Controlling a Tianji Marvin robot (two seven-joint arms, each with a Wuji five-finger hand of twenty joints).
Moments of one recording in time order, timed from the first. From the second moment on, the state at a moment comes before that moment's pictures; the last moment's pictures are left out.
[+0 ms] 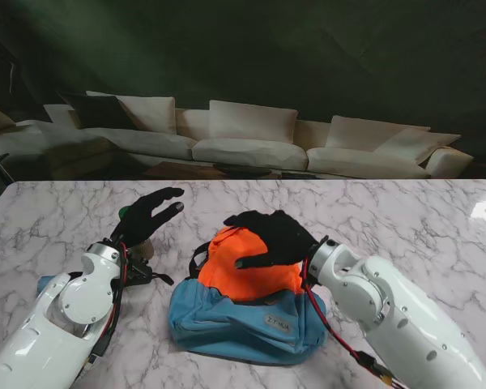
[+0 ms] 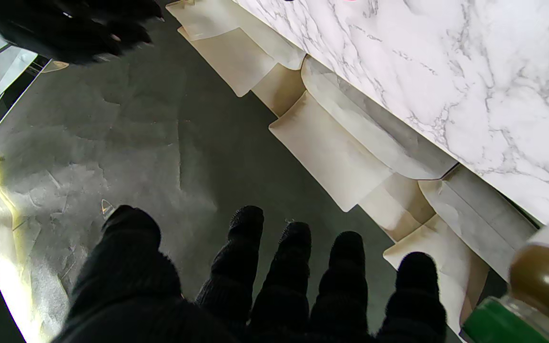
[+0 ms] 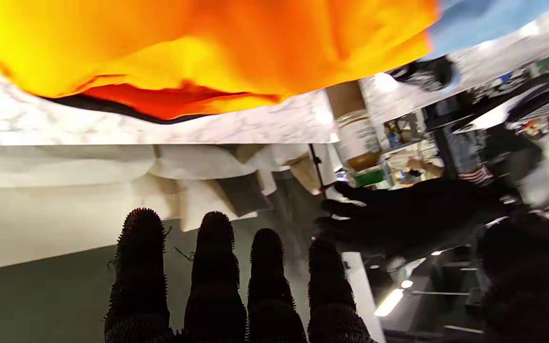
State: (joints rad) left arm 1.52 -1.14 -1.32 -1.55 0.38 -0.21 0.07; right arm -1.35 -1.07 1.03 -1.57 -0.78 -0.31 0.08; left_hand 0.78 0.01 -0.03 -0.01 0.52 0.18 0.15 0.41 0.49 0.21 0.08 0.29 0.32 0.26 0.15 0.38 0.08 0.37 0.18 0.57; right_hand 0.16 -0.21 0.47 -0.09 0.12 0.01 0.33 0.46 0.23 0.09 0.45 0.24 0.43 0.12 0.17 0.20 0.12 0.35 0.87 0.26
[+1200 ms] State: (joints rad) left arm 1.52 -1.14 -1.33 -1.55 0.38 -0.21 0.07; right arm -0.80 -1.13 0.42 -0.99 -0.74 0.11 0.11; left_hand 0.78 0.01 -0.03 -0.01 0.52 0.18 0.15 0.41 0.49 0.21 0.08 0.29 0.32 0.26 0.15 0.38 0.08 0.37 0.18 0.57; right_hand -0.18 -0.37 0.70 -0.12 0.14 0.18 0.13 0.32 0.19 0.16 0.29 0.18 0.36 0.10 0.10 0.18 0.02 0.33 0.72 0.25
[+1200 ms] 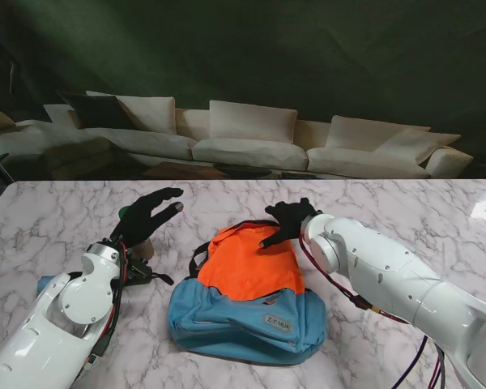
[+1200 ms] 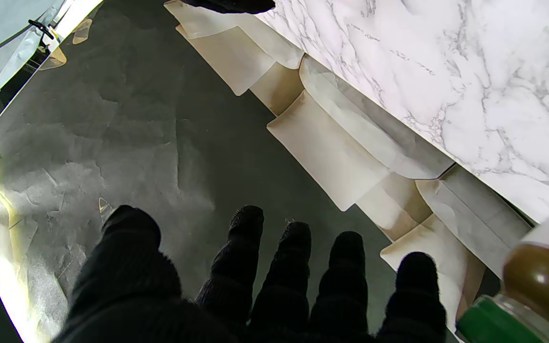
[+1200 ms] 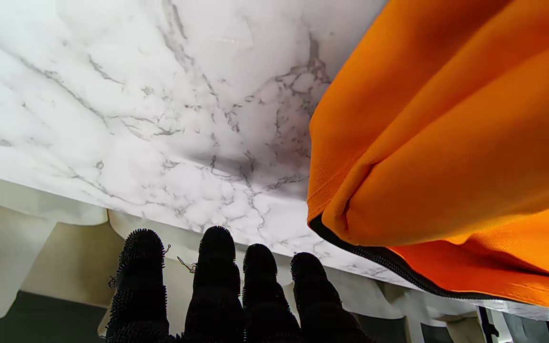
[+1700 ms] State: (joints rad) left arm 1.52 -1.14 -1.32 -1.55 0.37 -0.21 0.07; right arm -0.76 -1.24 0.34 -0.83 -0.62 0.21 0.02; left_hand 0.78 0.01 -0.03 -0.01 0.52 0.18 0.15 0.41 0.49 0.21 0.08 0.29 0.32 0.26 0.15 0.38 0.08 0.37 0.18 0.57; right_hand 0.01 -0.42 0.71 -0.13 0.14 0.16 0.01 0.45 0.20 0.11 0.44 0.24 0.37 0.10 0.09 0.18 0.01 0.34 0.70 0.21
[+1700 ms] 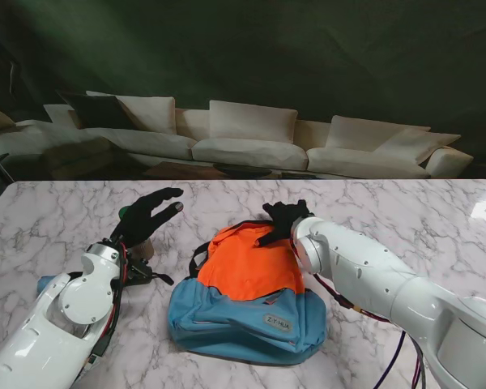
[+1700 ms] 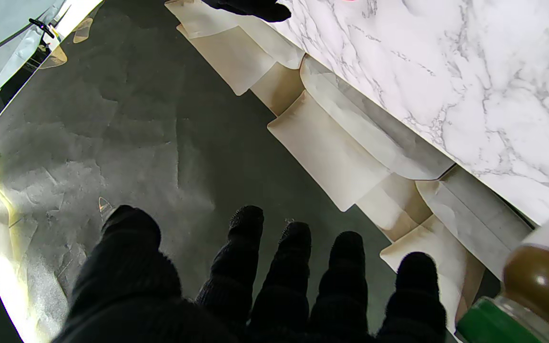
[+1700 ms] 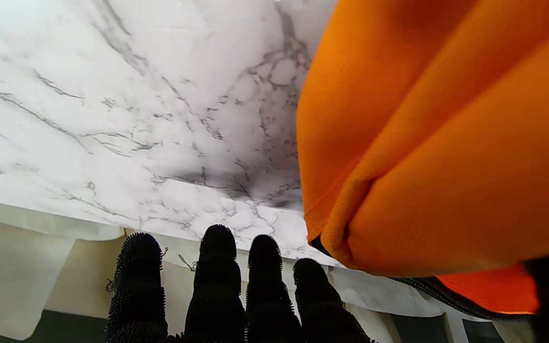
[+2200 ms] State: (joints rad) left arm 1.52 -1.14 -1.32 -1.55 0.37 -0.21 0.07; right arm -0.75 -1.38 0.32 -0.60 -0.54 0.12 -0.23; left_hand 0.78 0.01 -0.03 -0.01 0.52 0.18 0.15 0.41 0.49 0.21 0.08 0.29 0.32 0.26 0.15 0.38 0.08 0.37 0.18 0.57; right_hand 0.41 -0.68 0.89 -0.28 0.43 -0.18 0.96 0.56 0.84 -0.06 0.99 0.52 0.82 0.01 0.49 0.39 0.13 0.35 0.77 0.10
